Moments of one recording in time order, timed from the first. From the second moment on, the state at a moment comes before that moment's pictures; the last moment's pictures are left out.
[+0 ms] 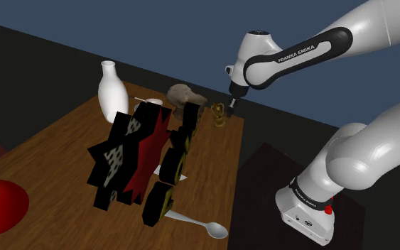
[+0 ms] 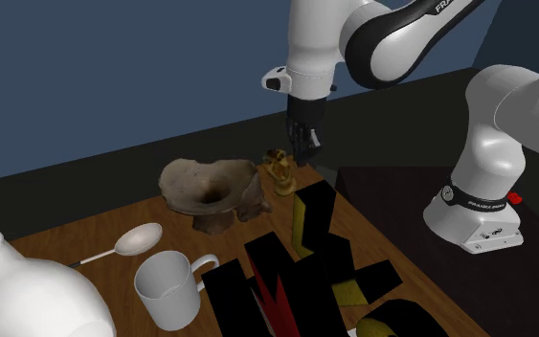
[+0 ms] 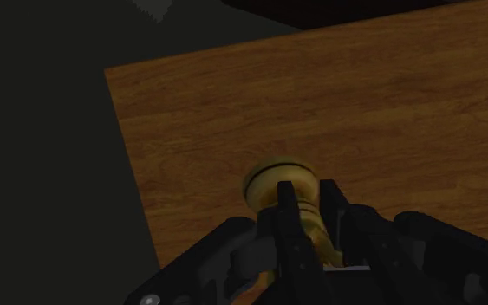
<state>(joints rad) 0.02 -0.28 -0.09 -2.62 -0.10 2.35 -0.36</state>
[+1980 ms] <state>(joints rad) 0.06 0.08 -0.06 -2.19 -0.18 2.07 -0.47</state>
